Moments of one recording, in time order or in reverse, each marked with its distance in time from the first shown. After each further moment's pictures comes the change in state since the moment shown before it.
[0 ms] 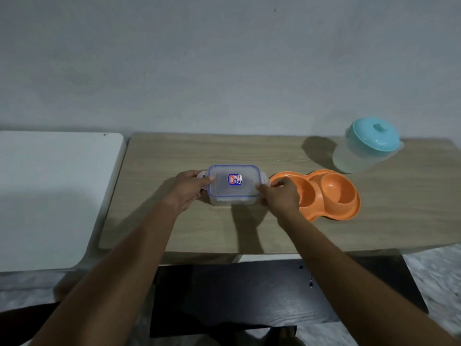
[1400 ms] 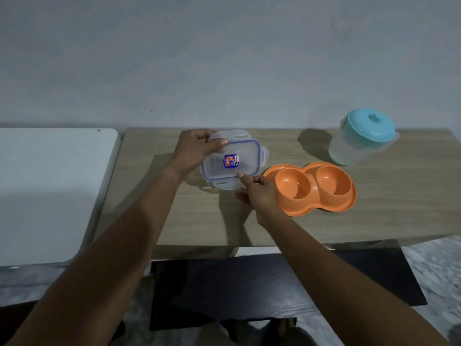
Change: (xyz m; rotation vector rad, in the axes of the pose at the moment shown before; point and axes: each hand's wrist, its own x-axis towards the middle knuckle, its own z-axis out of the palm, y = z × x) left_hand -0.008 0.066 0.035 0.176 -0.036 0.457; right_hand -0.021 0.000 0.022 0.495 -0.238 0.101
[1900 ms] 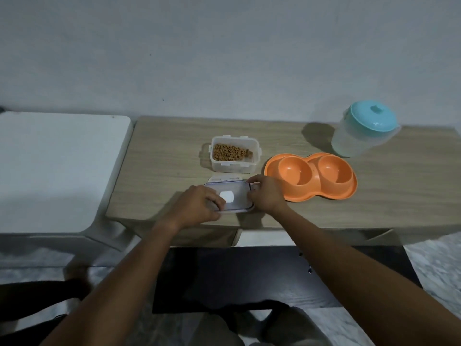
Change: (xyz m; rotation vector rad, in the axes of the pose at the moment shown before) left_hand -0.137 -0.061 -0.008 0.772 -0.271 0.006; right_hand -0.014 0.019 -0.037 -1.034 -0.119 -0.295
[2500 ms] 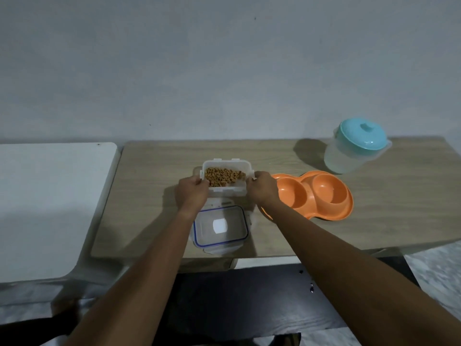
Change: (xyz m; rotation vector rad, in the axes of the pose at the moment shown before) left_hand 0.097 0.017 -0.009 -0.501 0.471 -0.478; right_hand 0.064 -0.028 -0.023 0.052 0.148 0.113
